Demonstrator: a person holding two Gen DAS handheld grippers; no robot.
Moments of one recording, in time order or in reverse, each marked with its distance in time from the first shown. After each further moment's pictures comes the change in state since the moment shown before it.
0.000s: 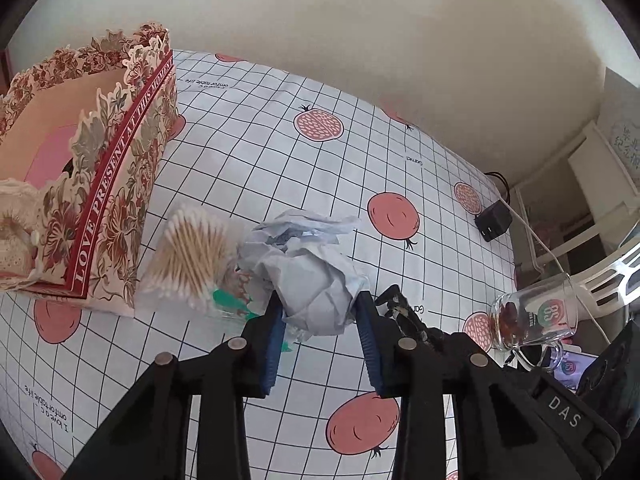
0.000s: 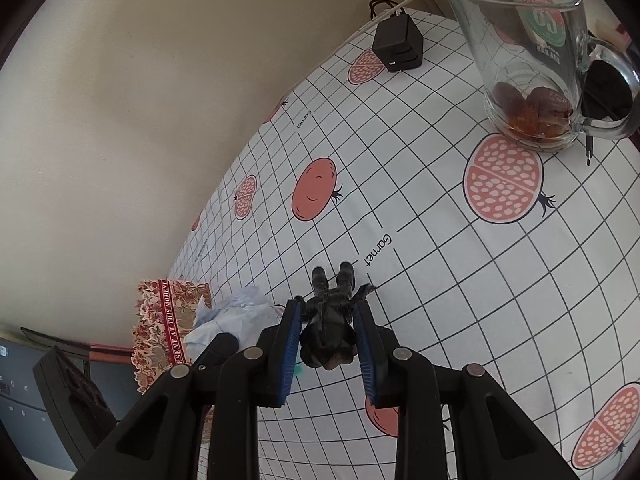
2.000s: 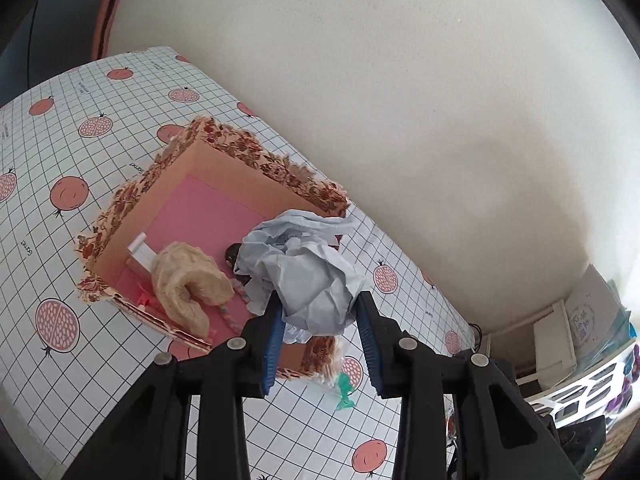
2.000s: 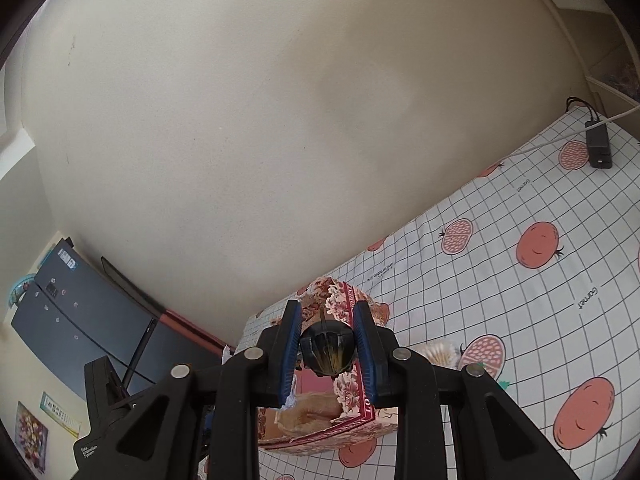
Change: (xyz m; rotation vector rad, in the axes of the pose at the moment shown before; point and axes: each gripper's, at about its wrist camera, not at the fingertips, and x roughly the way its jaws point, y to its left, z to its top) left arm -0.162 0.164 0.030 -0.378 -0.301 -0.064; right arm -0.035 0.156 -0.073 -0.344 -0.218 0.405
